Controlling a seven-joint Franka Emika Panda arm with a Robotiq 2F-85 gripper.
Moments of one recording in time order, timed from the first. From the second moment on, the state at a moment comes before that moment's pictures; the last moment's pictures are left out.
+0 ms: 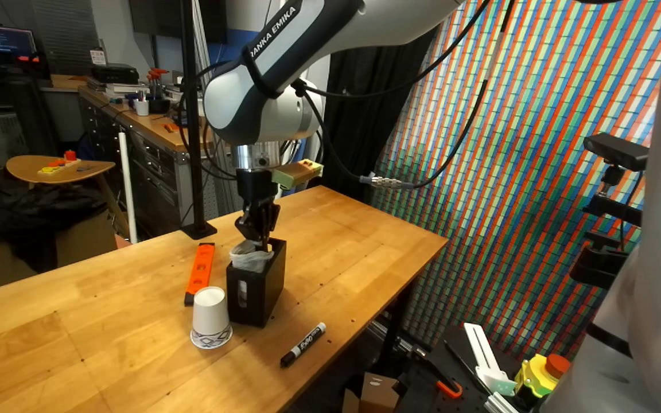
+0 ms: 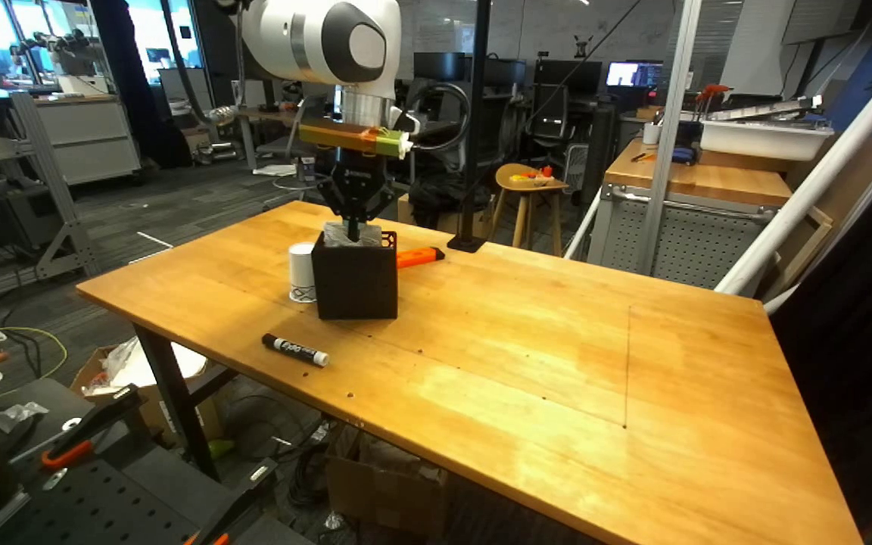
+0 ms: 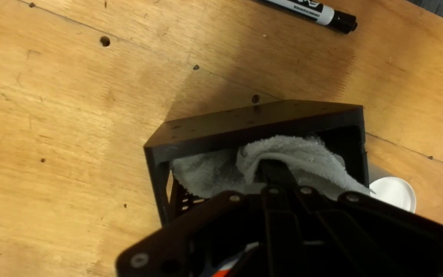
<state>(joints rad) -0.01 0.30 0.05 -2.03 0.02 2.16 -0.37</state>
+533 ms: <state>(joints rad) -0.03 0.36 0.05 -1.99 0.02 2.16 -0.40</state>
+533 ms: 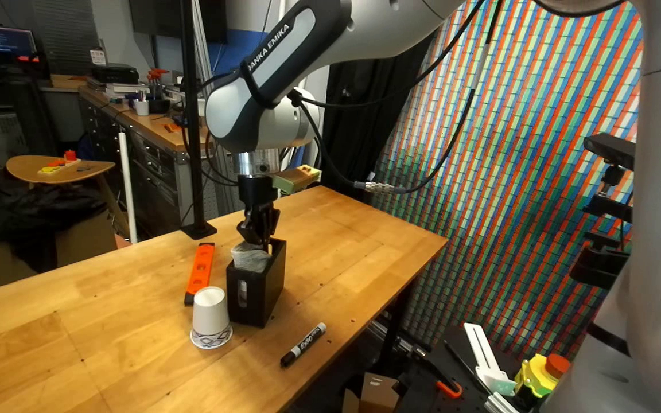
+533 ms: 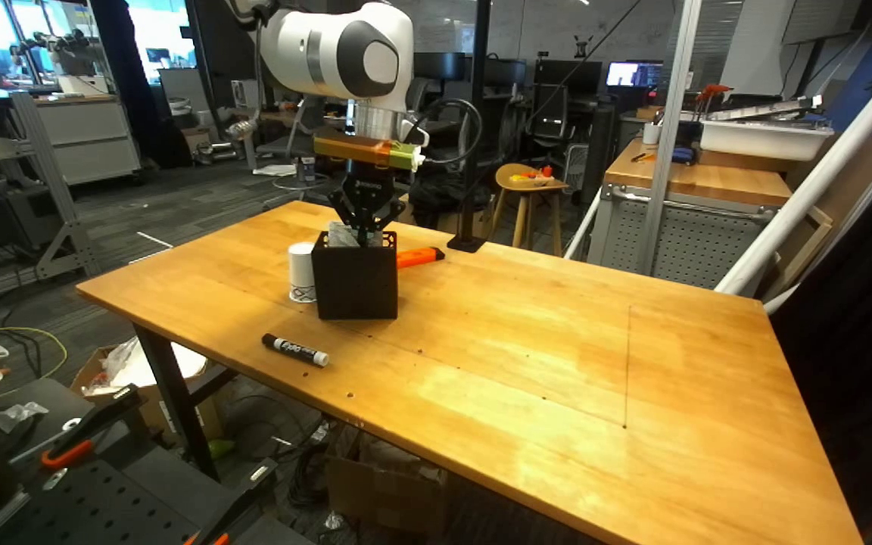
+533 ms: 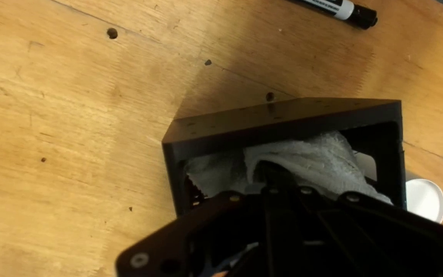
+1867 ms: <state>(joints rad) -0.05 0.44 0.05 -1.95 0.00 2.17 -0.42</state>
